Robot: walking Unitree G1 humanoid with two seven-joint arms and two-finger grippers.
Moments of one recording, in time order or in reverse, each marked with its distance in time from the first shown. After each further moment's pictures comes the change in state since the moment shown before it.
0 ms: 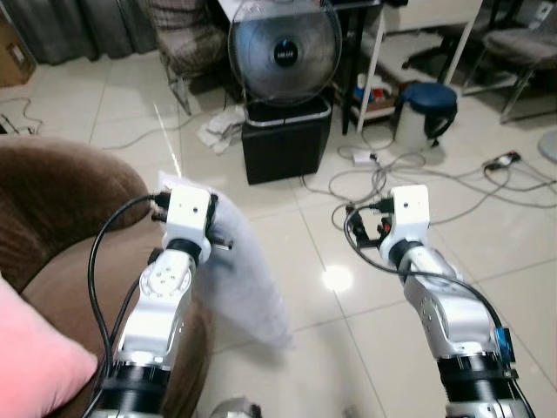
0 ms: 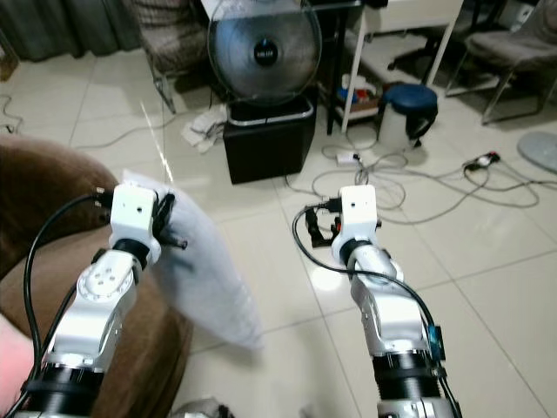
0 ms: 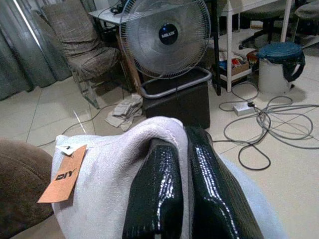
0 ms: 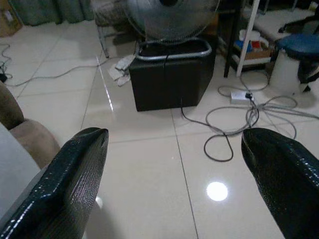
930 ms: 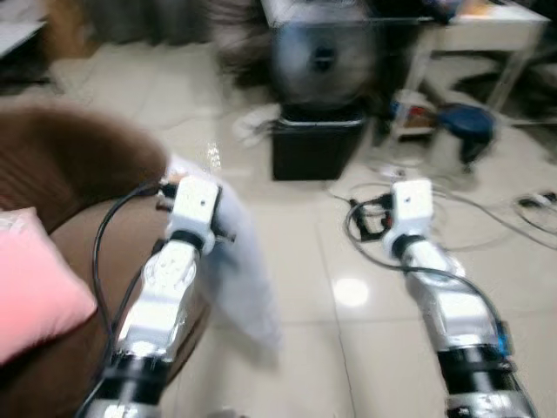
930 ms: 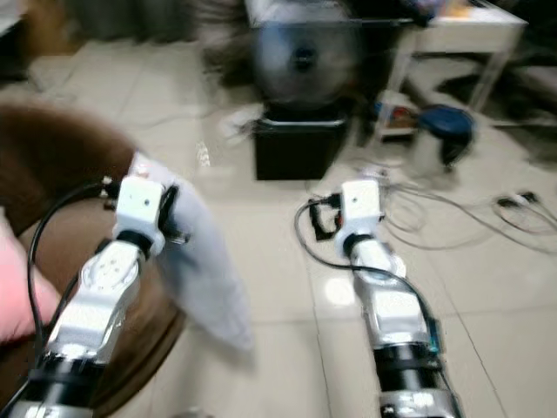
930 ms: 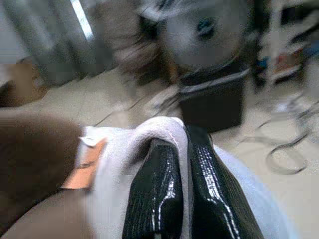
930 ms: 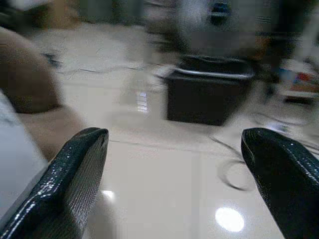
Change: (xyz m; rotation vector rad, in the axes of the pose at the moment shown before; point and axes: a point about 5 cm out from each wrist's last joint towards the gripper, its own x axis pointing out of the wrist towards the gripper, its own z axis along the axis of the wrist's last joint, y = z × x) left arm 0.004 0.005 -0.001 0.071 0.014 0.006; right arm 0.009 0.011 0.002 -0.032 -0.039 0.030
